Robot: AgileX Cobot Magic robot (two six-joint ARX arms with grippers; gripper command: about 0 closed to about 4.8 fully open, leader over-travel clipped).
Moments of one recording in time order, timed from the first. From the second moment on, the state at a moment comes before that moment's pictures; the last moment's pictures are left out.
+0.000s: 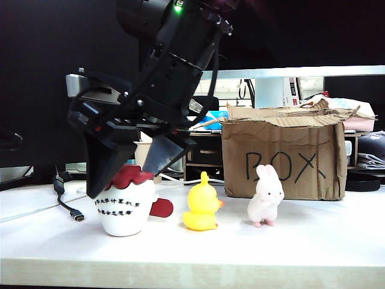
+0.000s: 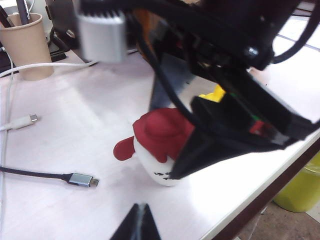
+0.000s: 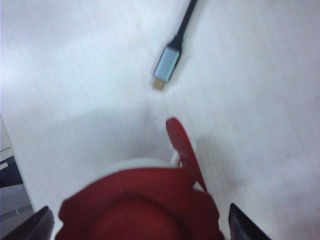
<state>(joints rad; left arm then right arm) -0.58 0.15 0.01 -0.08 0.13 0.07 0.92 1.85 1.31 -0.47 -0.10 -0.16</state>
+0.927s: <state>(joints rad) -0.58 0.15 0.01 -0.08 0.13 0.07 0.91 1.85 1.51 -0.52 0.03 -0.17</state>
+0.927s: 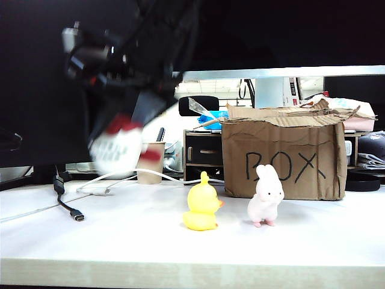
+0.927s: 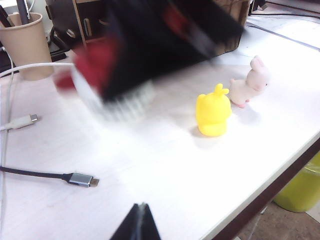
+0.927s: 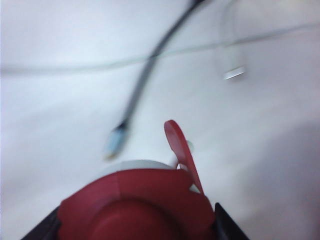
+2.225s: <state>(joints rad) -0.58 0.00 0.01 -0.07 0.13 0.07 0.64 1.78 1.75 -0.84 0.30 -0.16</state>
